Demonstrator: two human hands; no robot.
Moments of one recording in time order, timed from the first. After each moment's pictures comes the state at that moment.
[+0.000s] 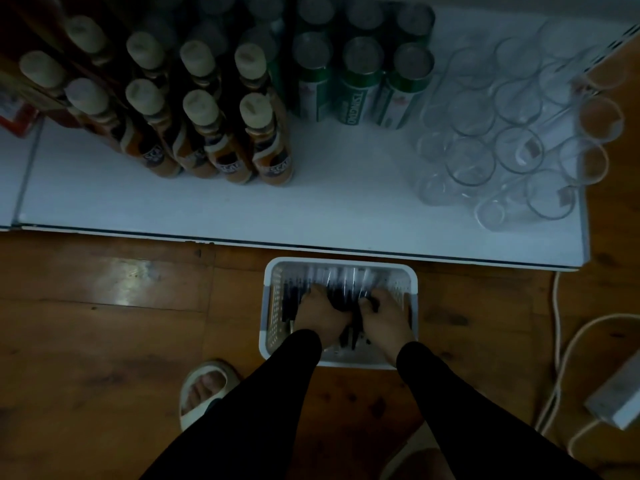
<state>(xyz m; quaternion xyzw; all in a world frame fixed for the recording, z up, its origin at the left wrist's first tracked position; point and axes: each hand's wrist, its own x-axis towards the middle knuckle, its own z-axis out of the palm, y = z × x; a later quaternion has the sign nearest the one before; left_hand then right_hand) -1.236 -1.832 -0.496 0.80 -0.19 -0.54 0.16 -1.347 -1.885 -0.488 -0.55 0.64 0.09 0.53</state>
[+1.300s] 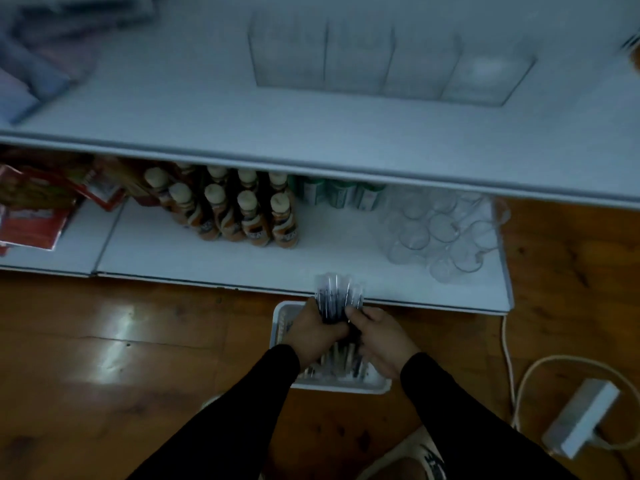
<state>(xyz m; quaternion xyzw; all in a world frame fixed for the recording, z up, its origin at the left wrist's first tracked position) -1.215 -1.826 -0.357 0.67 -0.25 -0.58 0.39 -1.338 -1.895 -0.339 -0.37 0.54 -0.04 0.75</state>
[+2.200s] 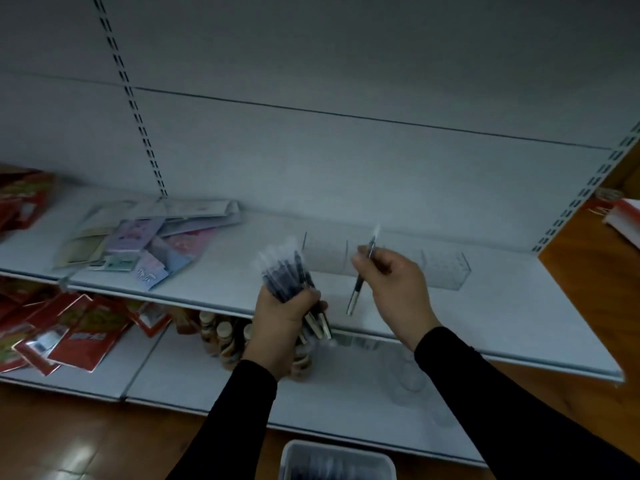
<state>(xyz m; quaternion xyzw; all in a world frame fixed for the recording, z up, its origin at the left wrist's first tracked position) -1.112 -1.874 -0.111 0.54 -0.21 -0.35 0.73 -1.229 -1.976 -0.069 -0.70 0.37 -0.37 0.49</state>
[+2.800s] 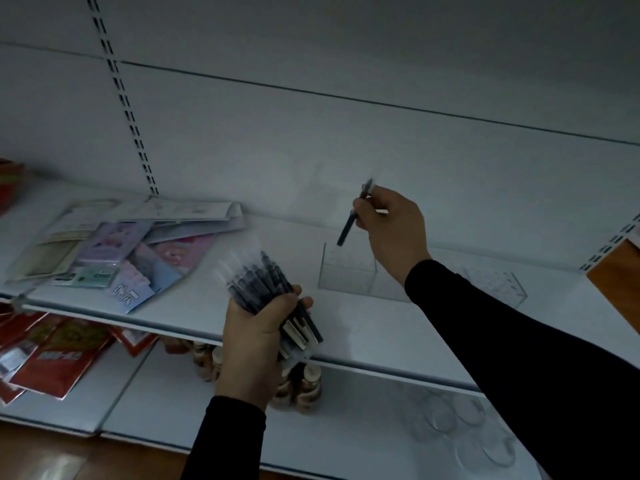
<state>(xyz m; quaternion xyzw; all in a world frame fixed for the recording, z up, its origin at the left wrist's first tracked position) -1.057 -1.887 -0.129 0.46 -0.06 -0.36 0.81 -1.118 -2.068 -0.072 -0.73 0.35 -0.42 0.42</state>
